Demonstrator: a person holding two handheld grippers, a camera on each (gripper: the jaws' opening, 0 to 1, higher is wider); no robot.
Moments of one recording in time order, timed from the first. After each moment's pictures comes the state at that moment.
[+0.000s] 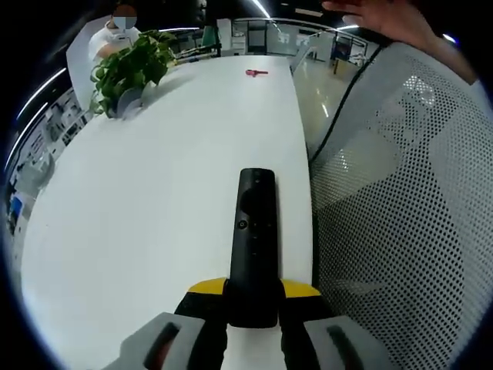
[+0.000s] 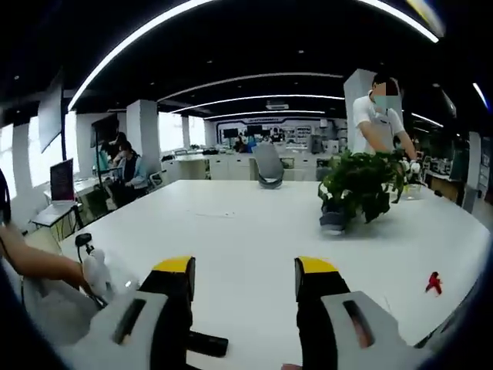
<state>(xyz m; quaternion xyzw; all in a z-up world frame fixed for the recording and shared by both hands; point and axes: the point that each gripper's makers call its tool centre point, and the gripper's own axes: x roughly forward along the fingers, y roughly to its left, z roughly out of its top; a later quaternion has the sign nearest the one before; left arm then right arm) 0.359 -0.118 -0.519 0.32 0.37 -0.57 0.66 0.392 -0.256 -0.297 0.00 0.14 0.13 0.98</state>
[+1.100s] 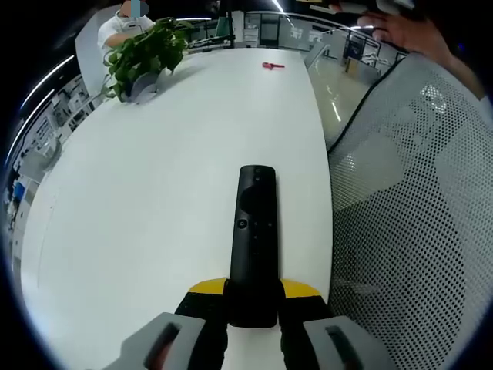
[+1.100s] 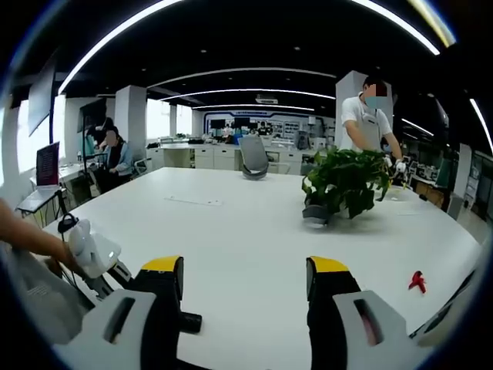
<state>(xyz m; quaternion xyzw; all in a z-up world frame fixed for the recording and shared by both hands) 0.378 -0.099 -0.518 0.31 0.40 -0.55 0.66 0.394 -0.275 -0.315 -0.03 0.16 0.09 0.98</state>
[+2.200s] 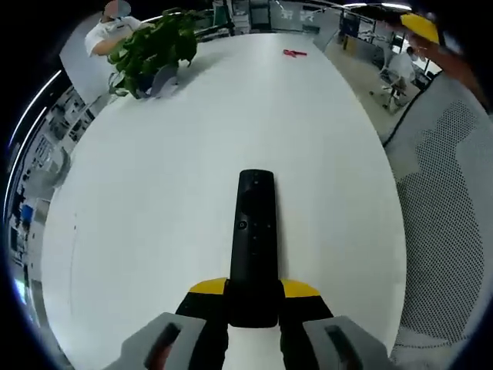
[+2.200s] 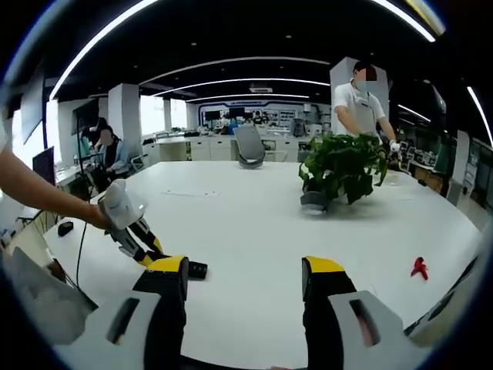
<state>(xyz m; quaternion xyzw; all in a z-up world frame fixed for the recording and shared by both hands) 0.500 -0.079 -0.501 0.39 0.40 -0.53 0.64 0.395 -0.282 -0.327 -0.01 0.20 0.07 0.98</state>
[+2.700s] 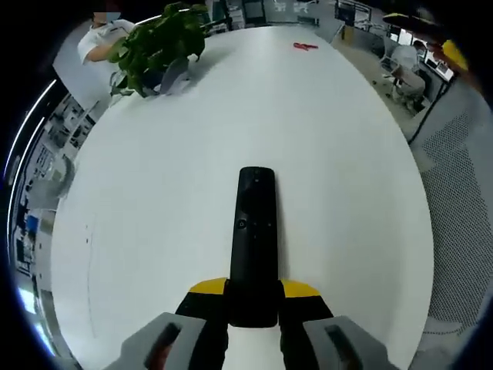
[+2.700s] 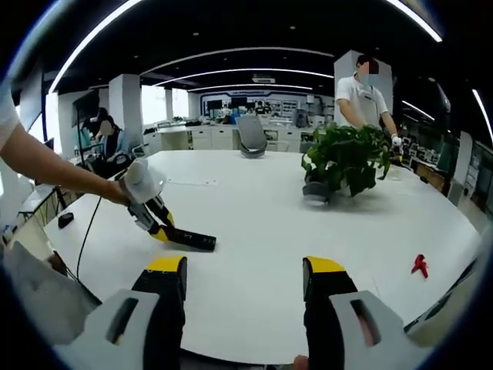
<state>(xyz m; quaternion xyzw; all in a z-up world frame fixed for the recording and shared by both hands) 0.559 -0.081 -0.500 0.42 0.39 -0.52 0.64 0.395 -0.280 -0.340 -0.02 0.23 0.08 0.97</state>
